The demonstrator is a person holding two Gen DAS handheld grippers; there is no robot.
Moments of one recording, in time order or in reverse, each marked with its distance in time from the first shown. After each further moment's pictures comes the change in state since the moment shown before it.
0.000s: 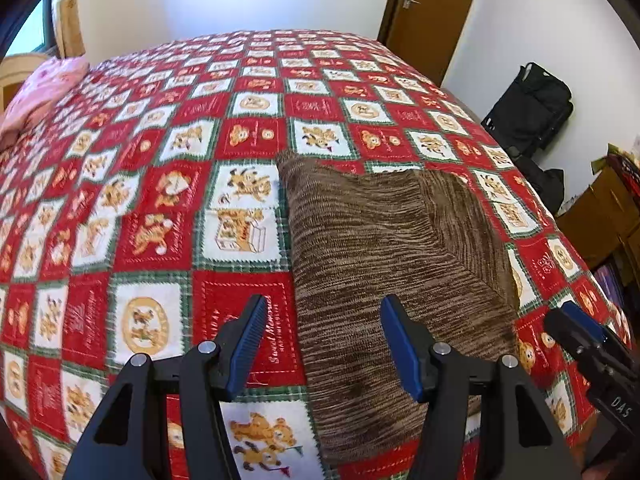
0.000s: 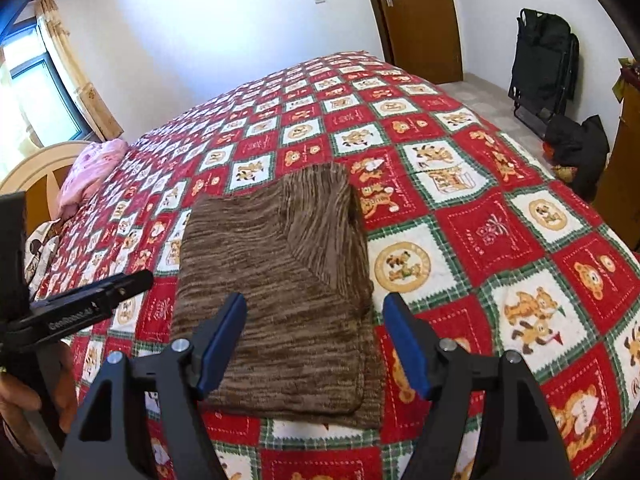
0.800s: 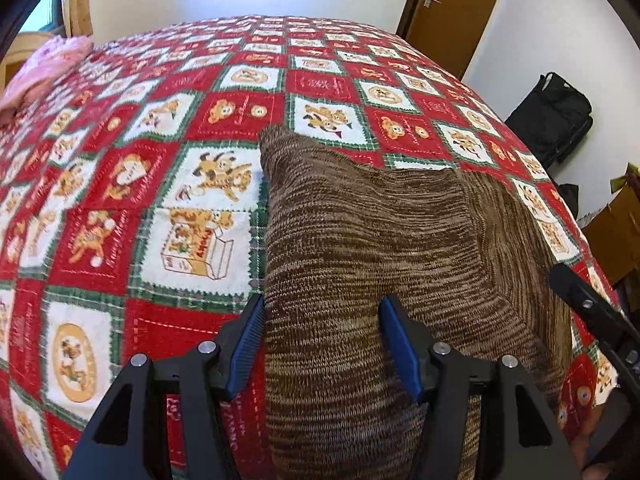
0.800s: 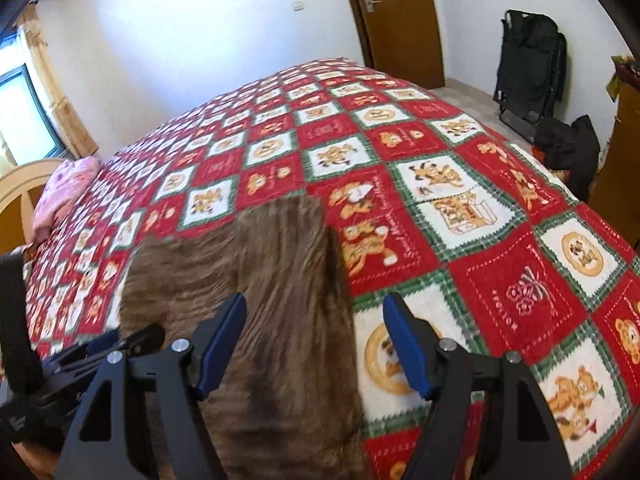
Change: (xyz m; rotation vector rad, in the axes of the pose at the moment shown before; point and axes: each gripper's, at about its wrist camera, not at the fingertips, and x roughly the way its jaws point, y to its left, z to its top) left arm 0.079 -0.001 0.018 -0.064 0.007 0.018; right arm 0.076 -0.020 0.033 0.048 -0.041 -0.065
